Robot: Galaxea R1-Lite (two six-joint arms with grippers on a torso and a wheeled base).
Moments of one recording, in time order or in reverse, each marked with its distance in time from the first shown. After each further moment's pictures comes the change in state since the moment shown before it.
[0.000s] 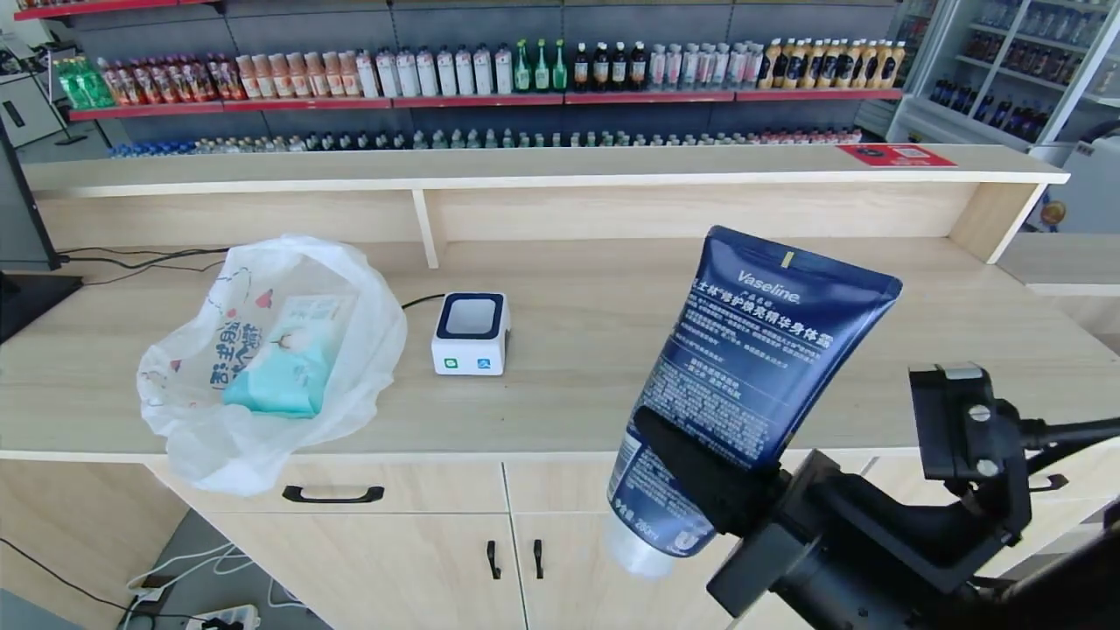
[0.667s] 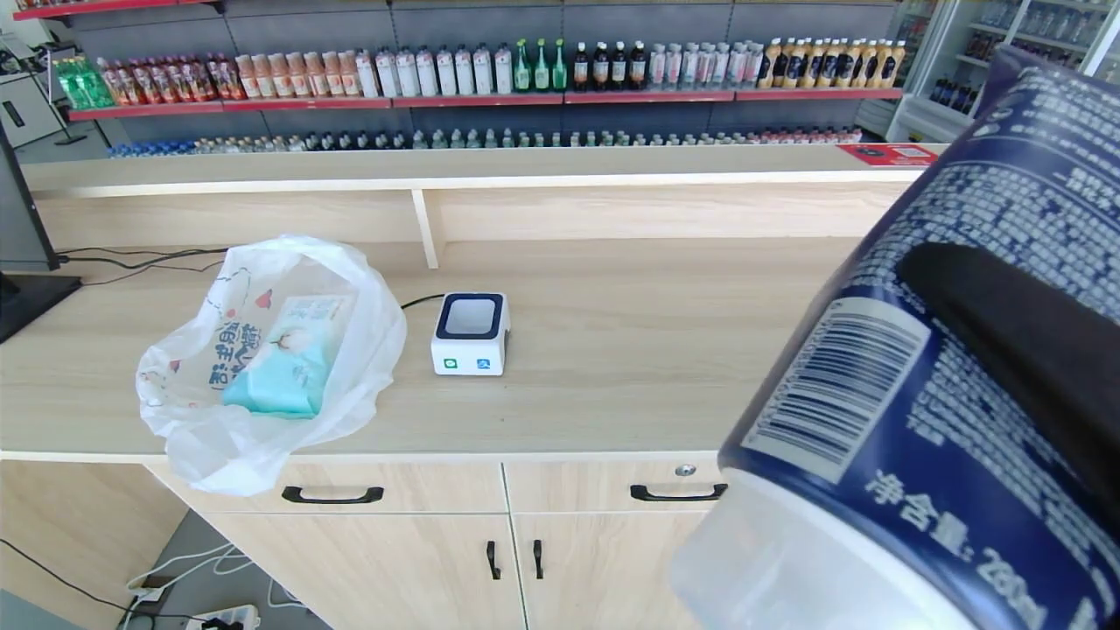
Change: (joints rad) left arm 0.000 0.000 0.000 0.000 0.000 0.003; right arm 0.365 -0.254 -0.122 -0.001 -0.237 0.380
